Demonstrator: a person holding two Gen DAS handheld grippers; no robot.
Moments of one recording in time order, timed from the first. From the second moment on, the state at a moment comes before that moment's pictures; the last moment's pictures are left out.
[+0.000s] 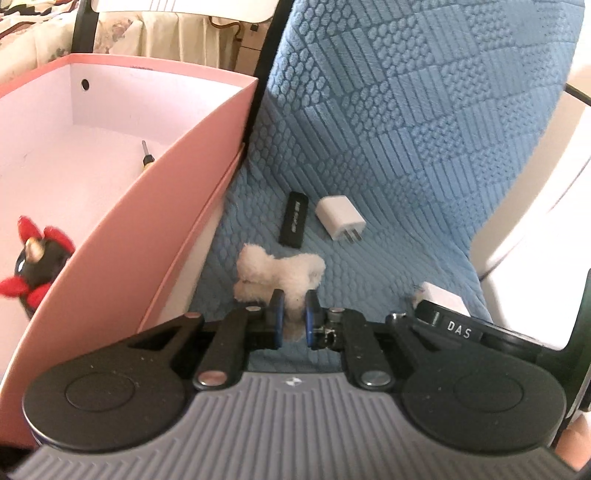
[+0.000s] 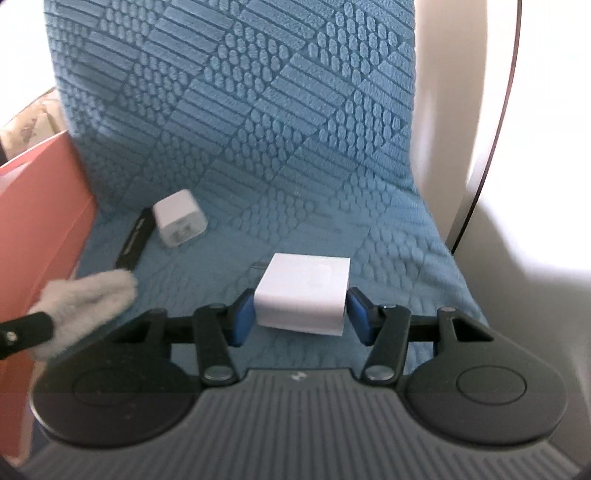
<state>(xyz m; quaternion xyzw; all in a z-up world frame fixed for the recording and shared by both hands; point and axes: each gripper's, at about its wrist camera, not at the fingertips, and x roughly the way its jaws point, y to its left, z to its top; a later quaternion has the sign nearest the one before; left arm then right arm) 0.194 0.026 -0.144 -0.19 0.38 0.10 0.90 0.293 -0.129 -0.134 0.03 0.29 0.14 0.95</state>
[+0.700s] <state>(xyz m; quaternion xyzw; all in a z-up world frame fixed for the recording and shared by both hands) 0.113 0.019 -0.145 -0.18 0.44 0.03 0.88 0.157 -0.116 -0.147 0.03 0.32 0.16 0.93</state>
